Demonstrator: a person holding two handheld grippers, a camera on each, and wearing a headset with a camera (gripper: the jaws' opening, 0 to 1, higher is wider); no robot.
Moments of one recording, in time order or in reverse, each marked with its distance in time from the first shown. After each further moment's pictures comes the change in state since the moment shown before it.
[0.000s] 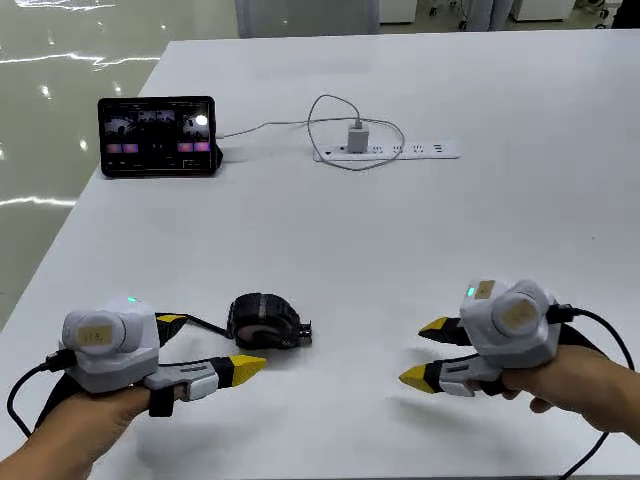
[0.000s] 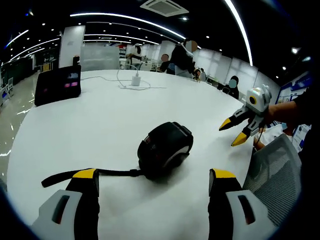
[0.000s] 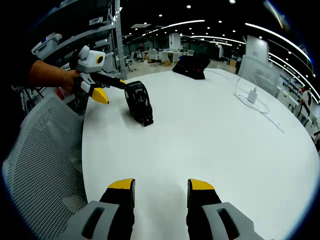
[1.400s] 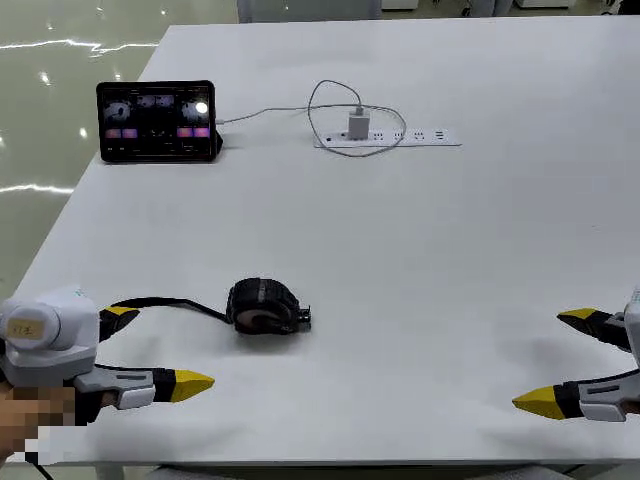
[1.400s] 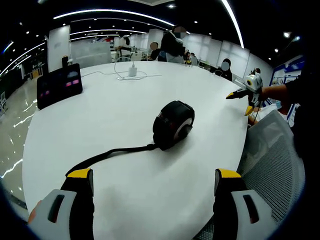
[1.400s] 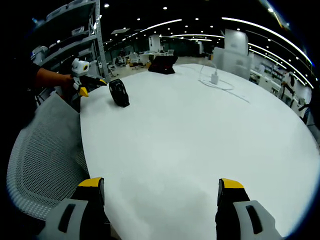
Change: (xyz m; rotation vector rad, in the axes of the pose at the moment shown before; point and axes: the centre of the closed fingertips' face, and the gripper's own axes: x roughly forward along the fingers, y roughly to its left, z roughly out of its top) left arm -0.048 0.025 -0.023 0.105 0.103 -0.026; right arm -0.093 -0.034 -0.074 0.112 -0.016 -0.092
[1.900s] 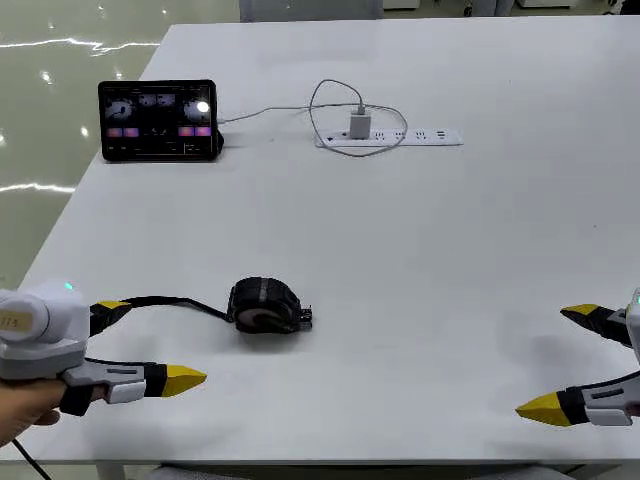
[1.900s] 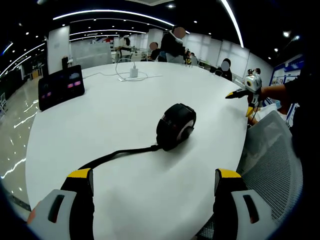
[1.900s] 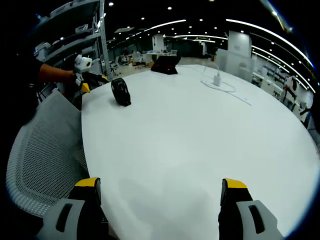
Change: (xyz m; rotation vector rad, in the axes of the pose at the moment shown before) left arm -0.007 0.007 0.004 0.000 0.001 -0.001; right arm 0.000 -0.003 0.002 -0.023 0.001 0.005
